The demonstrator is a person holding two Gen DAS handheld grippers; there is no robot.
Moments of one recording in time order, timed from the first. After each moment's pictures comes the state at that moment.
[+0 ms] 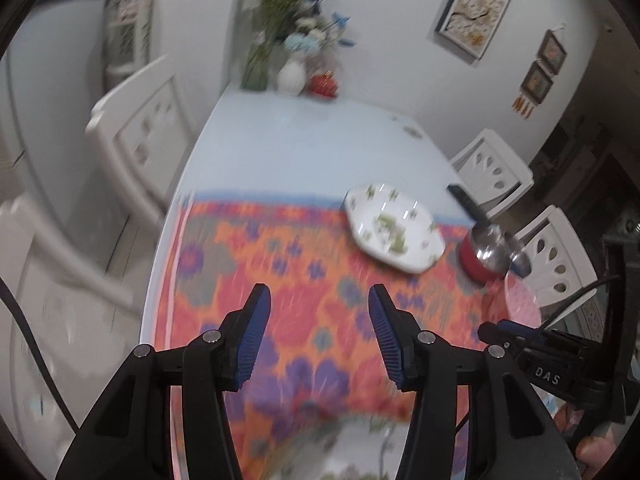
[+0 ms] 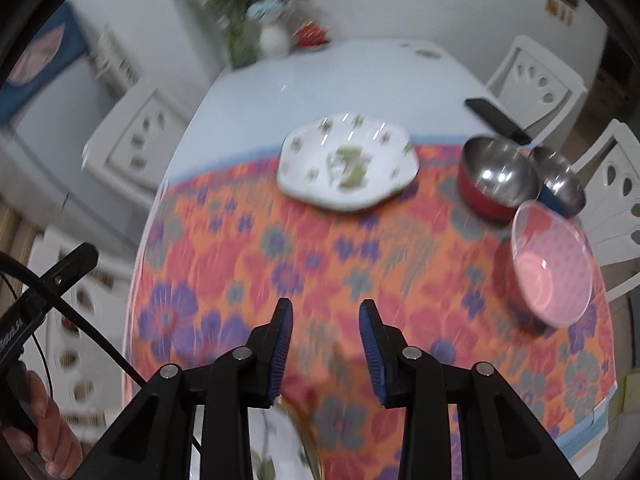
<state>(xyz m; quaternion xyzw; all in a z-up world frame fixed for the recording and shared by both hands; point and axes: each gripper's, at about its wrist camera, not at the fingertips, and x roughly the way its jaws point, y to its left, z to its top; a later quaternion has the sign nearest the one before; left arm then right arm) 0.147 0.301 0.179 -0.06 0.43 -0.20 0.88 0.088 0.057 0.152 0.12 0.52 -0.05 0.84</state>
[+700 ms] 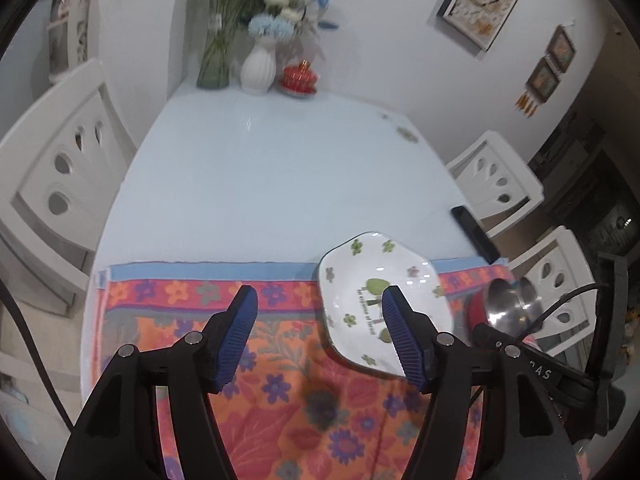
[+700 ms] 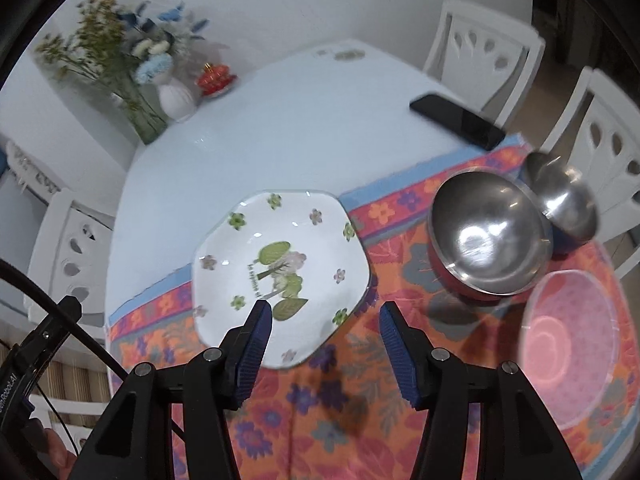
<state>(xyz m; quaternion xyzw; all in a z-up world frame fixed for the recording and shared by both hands) 0.287 0.218 0.137 -0.06 0.46 -0.22 0.86 0.211 -0.040 0.102 0.23 0.50 -0.16 0.82</state>
